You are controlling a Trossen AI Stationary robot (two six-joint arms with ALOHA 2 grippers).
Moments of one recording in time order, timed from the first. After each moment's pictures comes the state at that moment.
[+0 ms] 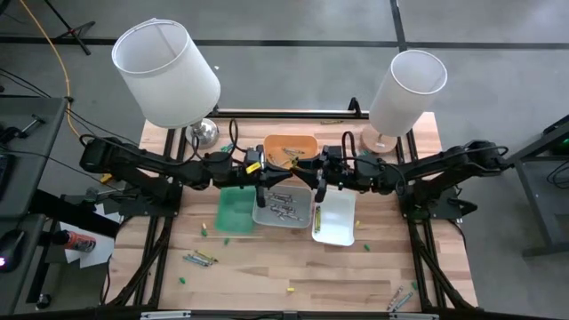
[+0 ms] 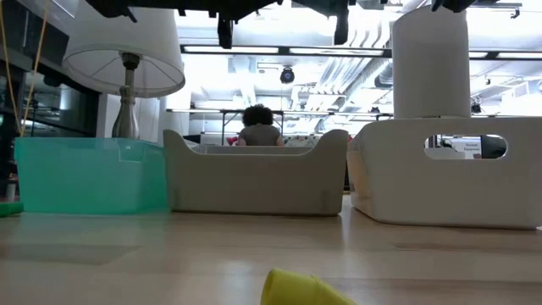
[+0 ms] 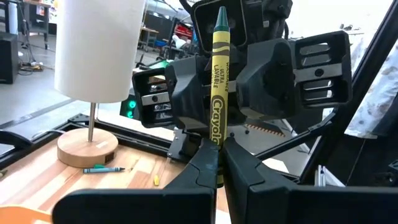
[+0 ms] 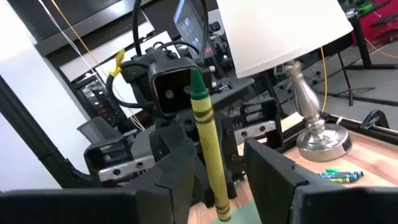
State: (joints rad) left arm -0.06 1.38 0.77 0.66 -0.14 -0.26; right arm 0.11 1.38 0.82 0.67 0.29 0.45
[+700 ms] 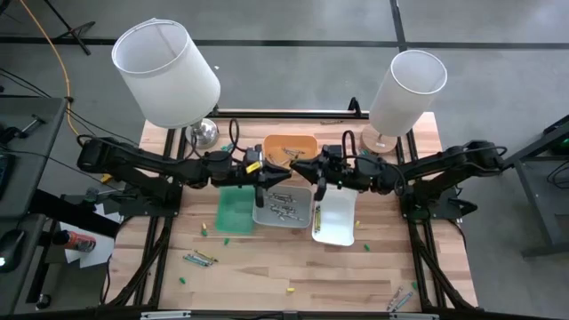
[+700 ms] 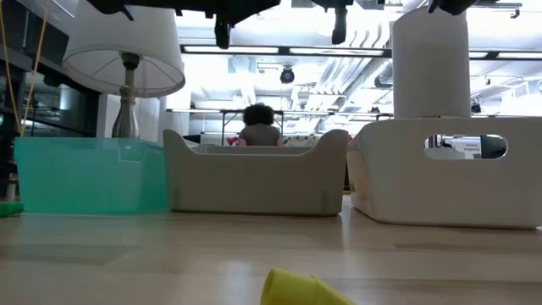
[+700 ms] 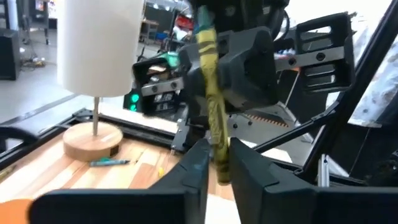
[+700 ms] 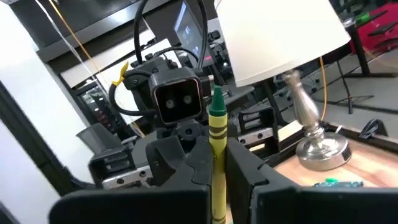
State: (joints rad) left arm -0.04 1.34 0.78 0.57 -0.14 -0.24; right arm 0.11 1.38 0.82 0.72 0.29 0.44
